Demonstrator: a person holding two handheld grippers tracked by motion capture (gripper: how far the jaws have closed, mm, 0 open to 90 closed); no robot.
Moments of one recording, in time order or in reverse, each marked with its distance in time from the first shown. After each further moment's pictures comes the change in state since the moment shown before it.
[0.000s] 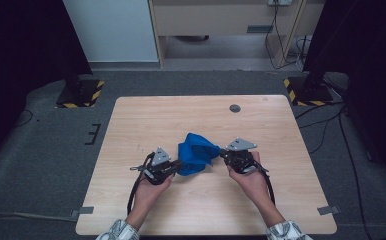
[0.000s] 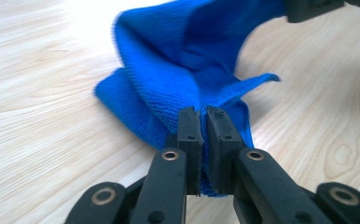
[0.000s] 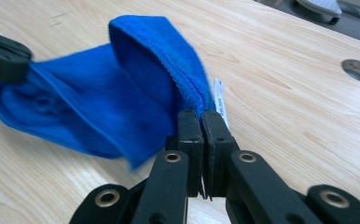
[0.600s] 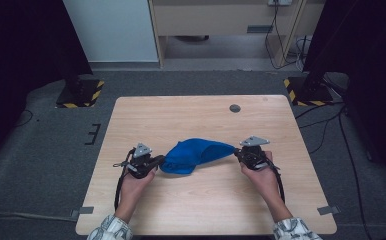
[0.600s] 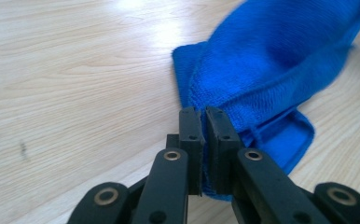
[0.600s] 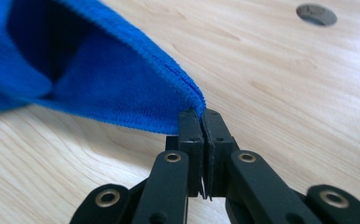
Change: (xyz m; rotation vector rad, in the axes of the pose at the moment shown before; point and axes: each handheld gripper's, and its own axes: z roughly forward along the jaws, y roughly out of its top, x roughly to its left) left arm 0.052 -0.015 -0.014 0.040 0.086 -0.131; right arm -0.044 -0.025 0.003 0.091 -0.072 0.098
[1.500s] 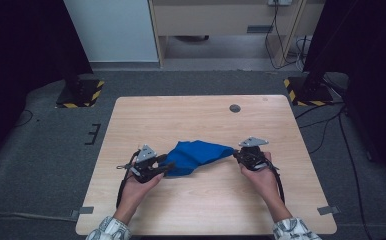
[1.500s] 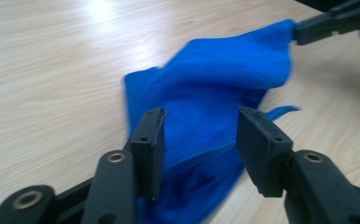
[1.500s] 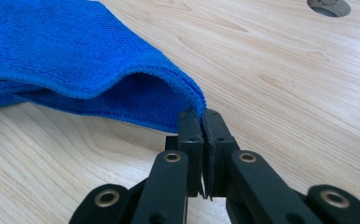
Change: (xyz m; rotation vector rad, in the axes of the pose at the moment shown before) left arm -0.031 0.005 -0.004 -0.077 -0.114 0.096; right arm 0.002 -0.002 0.004 0.016 0.021 0.000
